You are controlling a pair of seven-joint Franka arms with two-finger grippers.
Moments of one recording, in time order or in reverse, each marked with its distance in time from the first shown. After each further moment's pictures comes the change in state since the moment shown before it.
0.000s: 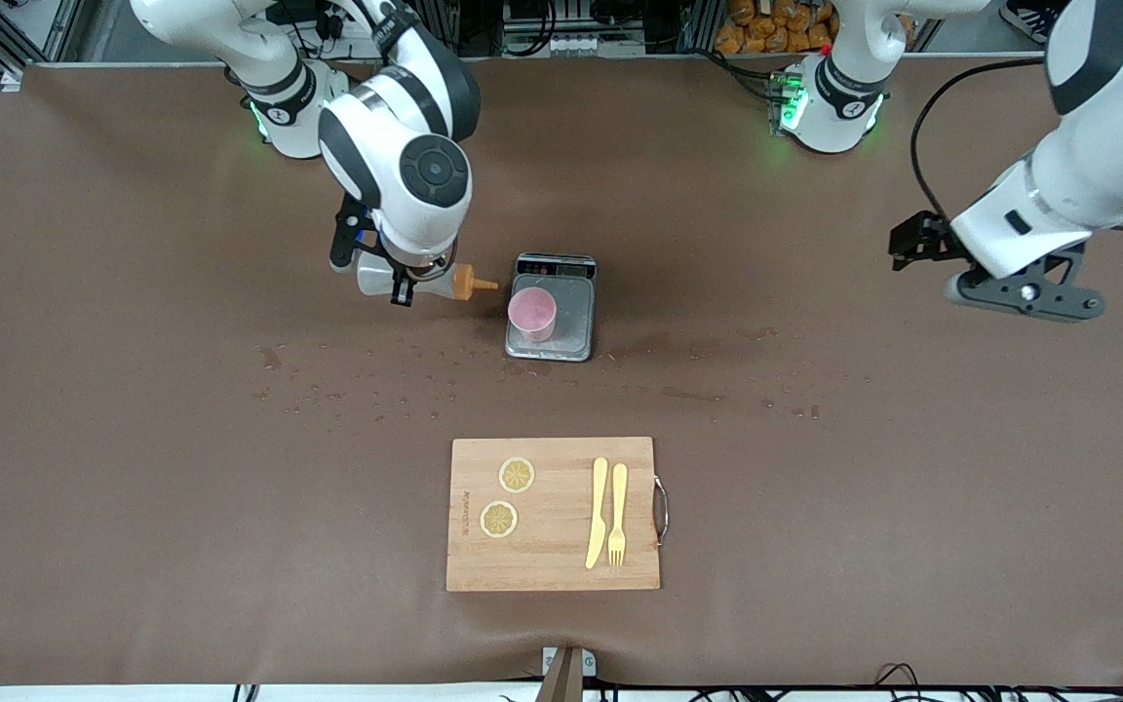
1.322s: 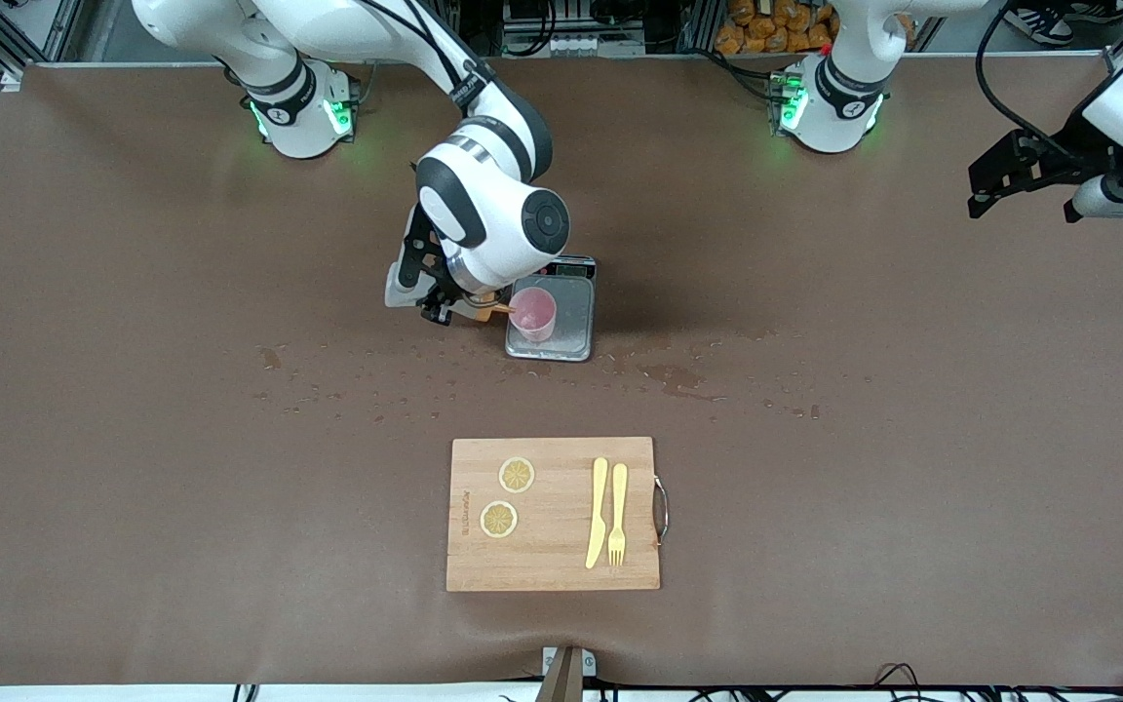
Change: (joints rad) left arm 0.058 -0.082 -0.029 0.111 0.001 -0.095 -0.065; right arm 0.092 0.238 -0.001 0.236 -0.099 -0.187 0.095
